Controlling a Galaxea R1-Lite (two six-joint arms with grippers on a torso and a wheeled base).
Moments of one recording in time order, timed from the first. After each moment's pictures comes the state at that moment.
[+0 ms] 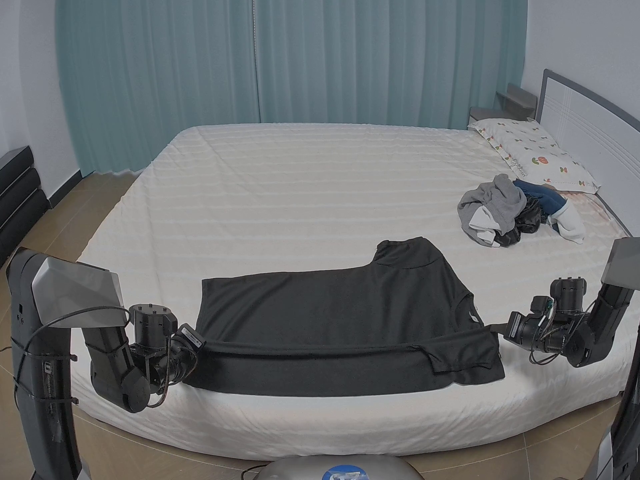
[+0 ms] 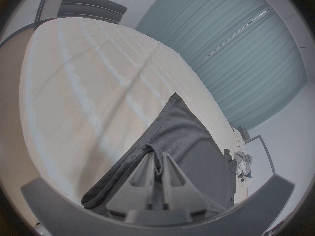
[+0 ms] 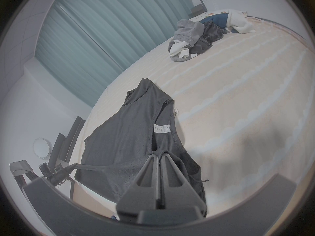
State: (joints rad) left arm -0.17 2.35 -0.49 -1.27 0.10 -0.97; right arm -0.09 2.23 -0.54 -1.05 0.39 0.41
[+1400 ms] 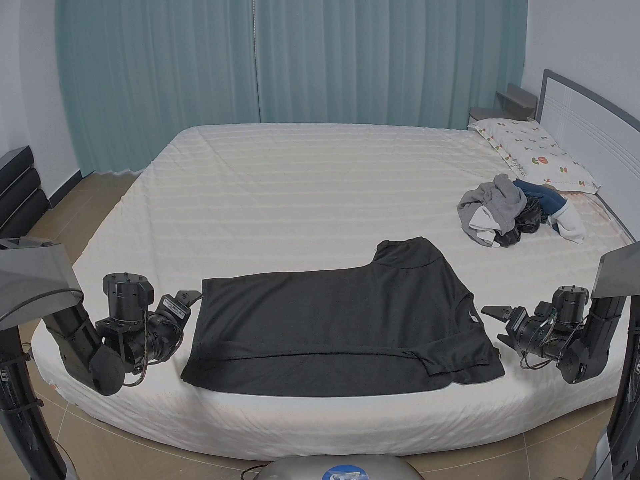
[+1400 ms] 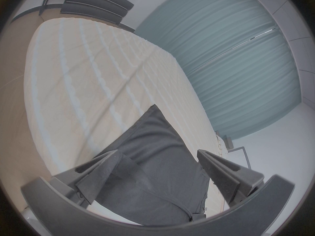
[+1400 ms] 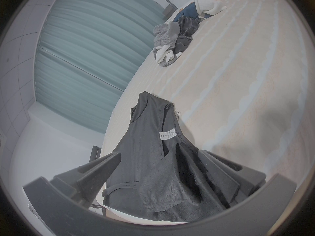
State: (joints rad) left arm -0.16 2.09 -0.48 -1.09 0.03 -1.09; right arm -0.09 2.32 -0.45 -1.39 0.42 0.79
